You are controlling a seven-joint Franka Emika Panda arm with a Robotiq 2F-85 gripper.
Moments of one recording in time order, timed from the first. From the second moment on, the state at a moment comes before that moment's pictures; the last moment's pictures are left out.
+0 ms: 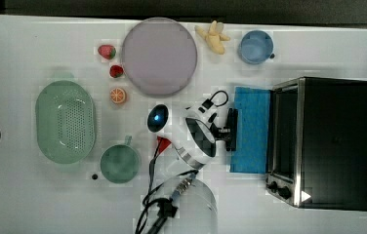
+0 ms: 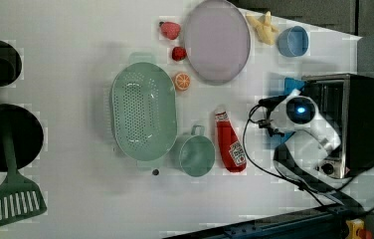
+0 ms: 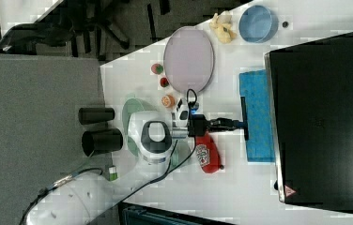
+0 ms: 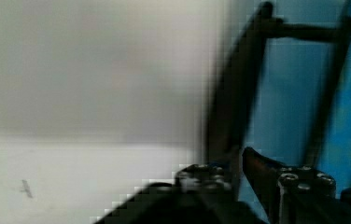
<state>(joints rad) 0.19 0.54 -0.22 -2.24 -0.82 0.86 -0.19</state>
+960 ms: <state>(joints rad) 0.20 0.11 -0.24 -2.11 -0.07 0.63 -0.16</state>
